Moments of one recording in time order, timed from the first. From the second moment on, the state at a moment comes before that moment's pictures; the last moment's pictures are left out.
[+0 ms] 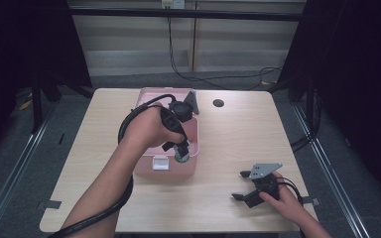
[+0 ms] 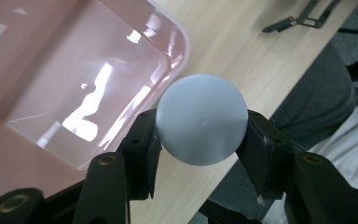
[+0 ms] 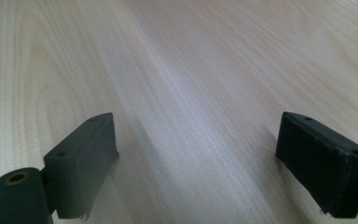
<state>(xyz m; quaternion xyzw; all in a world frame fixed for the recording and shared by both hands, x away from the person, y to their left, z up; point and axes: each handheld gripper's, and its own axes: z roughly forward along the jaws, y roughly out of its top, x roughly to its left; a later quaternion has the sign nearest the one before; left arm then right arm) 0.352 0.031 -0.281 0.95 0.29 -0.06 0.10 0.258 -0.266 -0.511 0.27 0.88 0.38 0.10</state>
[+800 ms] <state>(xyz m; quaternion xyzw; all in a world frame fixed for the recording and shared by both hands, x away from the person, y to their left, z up) 0.414 0.058 -0.327 0.91 0.41 -0.04 0.09 0.258 -0.266 -0.511 0.27 0.88 0.38 0.10</state>
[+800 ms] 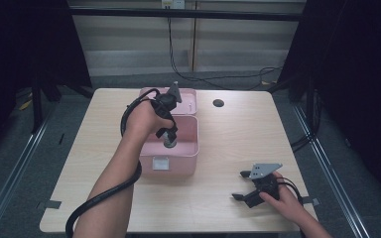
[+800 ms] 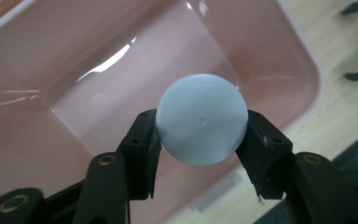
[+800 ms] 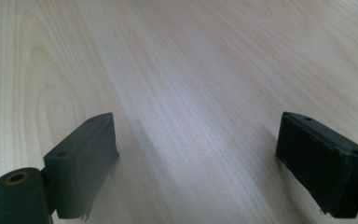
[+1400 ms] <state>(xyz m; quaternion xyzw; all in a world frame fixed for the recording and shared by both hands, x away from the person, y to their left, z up) 0.442 0.084 -0.367 0.87 0.47 -0.02 0.10 0.258 -0.266 -0.511 0.27 0.88 0.38 0.10</state>
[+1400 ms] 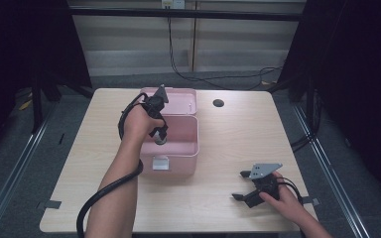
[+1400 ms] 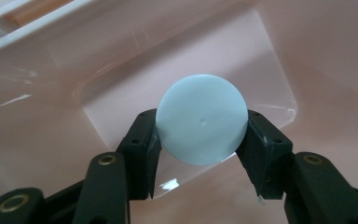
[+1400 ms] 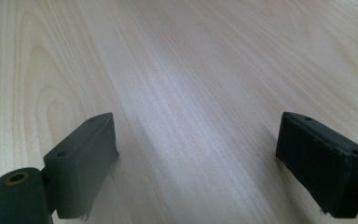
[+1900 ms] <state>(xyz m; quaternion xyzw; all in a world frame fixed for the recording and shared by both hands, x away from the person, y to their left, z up) 0.453 0.086 -0.393 0.85 0.52 -0.02 0.09 0.258 -0.266 -0.511 0.27 0.88 0.38 0.10</state>
